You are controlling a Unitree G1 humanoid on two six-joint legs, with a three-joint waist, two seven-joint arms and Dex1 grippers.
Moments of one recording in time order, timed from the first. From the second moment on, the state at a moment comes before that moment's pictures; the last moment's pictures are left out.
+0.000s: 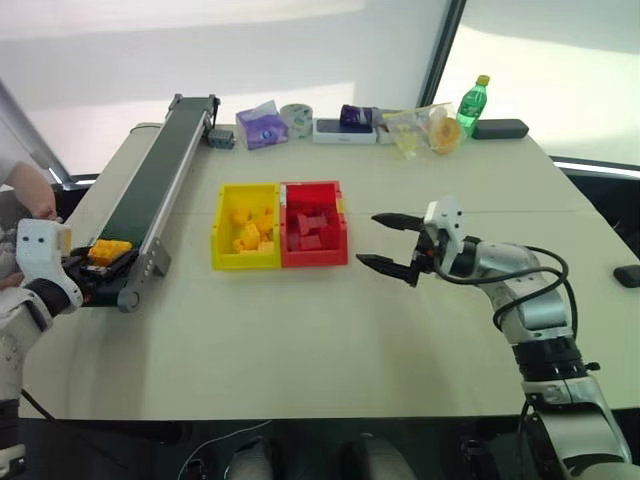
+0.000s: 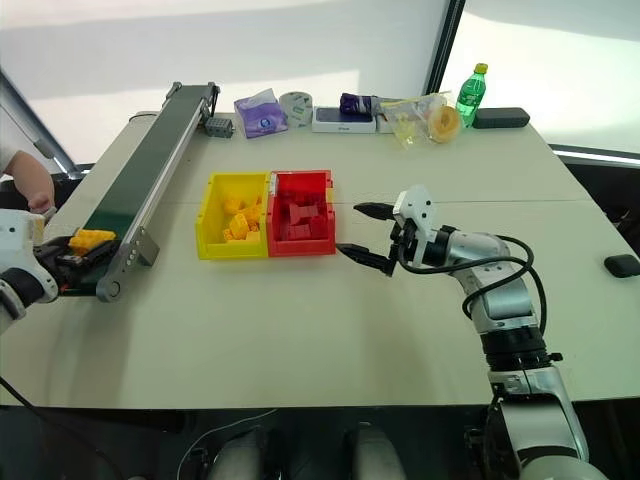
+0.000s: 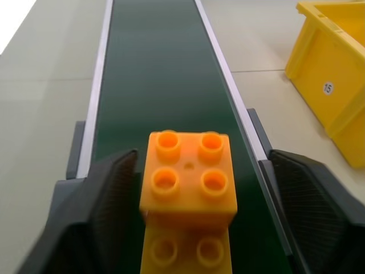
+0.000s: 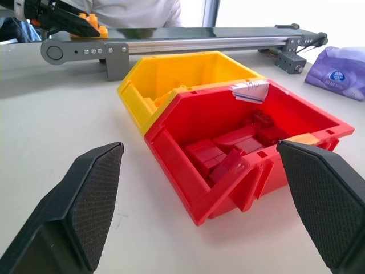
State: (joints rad) left arm -0.19 0.82 0.49 0.05 -0.56 0.65 -0.53; right arm -0.55 -0.53 0.00 0.12 0.38 0.20 1.06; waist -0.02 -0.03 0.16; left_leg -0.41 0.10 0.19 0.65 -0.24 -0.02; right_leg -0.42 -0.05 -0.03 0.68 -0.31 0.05
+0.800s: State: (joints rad) left arm -0.69 0.41 0.16 0.03 -0.47 0.65 -0.30; right arm -0.56 -0.53 0.00 0.12 0.38 0.20 1.06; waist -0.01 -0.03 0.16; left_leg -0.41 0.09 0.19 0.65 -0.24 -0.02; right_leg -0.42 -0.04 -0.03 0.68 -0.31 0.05
